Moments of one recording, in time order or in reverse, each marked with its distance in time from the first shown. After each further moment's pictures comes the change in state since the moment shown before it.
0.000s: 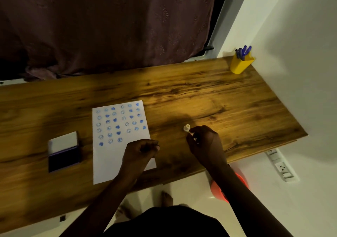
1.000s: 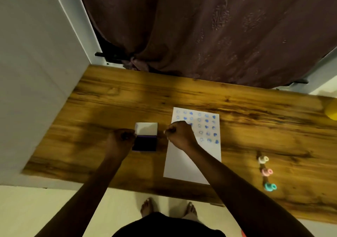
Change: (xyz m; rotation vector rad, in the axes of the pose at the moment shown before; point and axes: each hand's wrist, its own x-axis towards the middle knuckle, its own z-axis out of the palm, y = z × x) left_hand -0.015 -0.053 -0.279 0.321 0.619 0.023; right_hand 0.059 -0.238 0.220 0.134 -0.565 -0.054
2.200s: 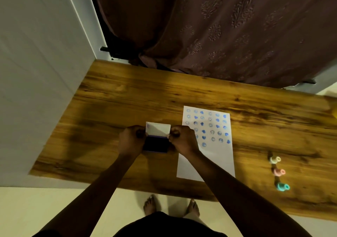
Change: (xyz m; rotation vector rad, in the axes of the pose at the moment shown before) left_hand 0.023 -0.009 0.000 0.232 -0.020 0.119; right_hand -0.003 -0.008 0.050 0.031 0.042 0.041
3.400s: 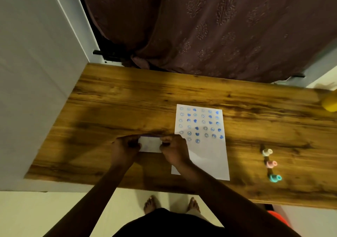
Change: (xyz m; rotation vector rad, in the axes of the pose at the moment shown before) left_hand -0.040 -0.008 0.000 -0.226 -0.062 -0.092; right_hand -0.045 -0.001 0.010 0.119 -0.015 0.076
